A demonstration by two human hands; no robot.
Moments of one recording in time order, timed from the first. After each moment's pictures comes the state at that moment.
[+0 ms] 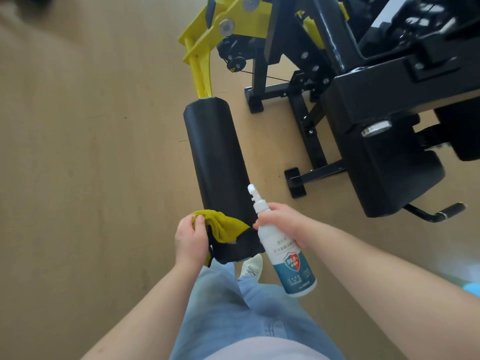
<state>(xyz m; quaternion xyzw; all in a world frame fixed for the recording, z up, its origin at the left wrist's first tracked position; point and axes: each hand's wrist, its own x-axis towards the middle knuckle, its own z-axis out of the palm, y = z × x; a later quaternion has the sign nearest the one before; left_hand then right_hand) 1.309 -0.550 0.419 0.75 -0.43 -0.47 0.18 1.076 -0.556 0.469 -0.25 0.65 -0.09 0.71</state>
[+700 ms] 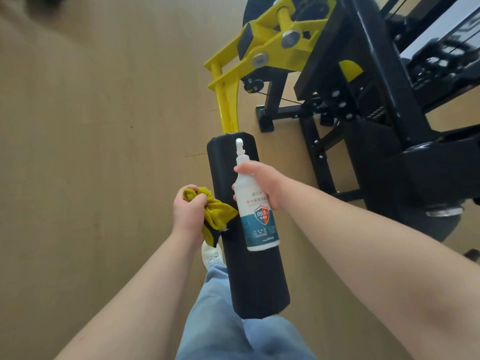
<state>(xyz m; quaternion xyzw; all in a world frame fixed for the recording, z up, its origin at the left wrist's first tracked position) 1.333 -0.720 0.429 0.68 -0.17 -0.61 0.38 1.146 -0.767 0.469 -0.19 0.63 -0.17 0.74</state>
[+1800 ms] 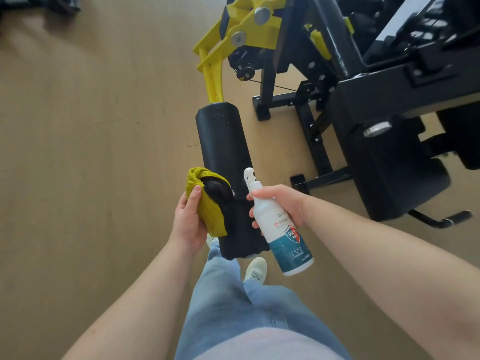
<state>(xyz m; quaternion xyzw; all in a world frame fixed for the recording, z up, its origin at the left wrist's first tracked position) 1.315 -0.585 0.459 0.57 -0.12 -0.69 0.43 1.079 -0.593 0.475 -0.17 0.56 -0.11 0.80</state>
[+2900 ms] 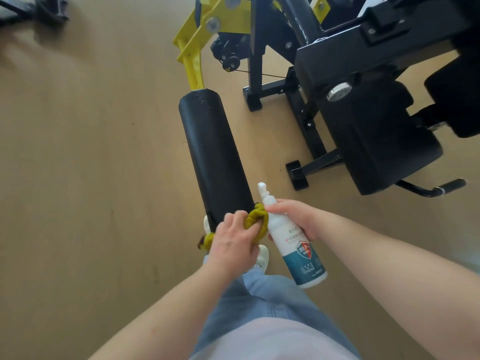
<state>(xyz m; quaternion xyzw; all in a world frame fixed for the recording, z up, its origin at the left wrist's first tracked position) 1.250 -0.461 0.426 0.44 -0.88 -0.17 0.03 1.037 -0.487 0.468 -0.16 0.60 -0.12 0.77</state>
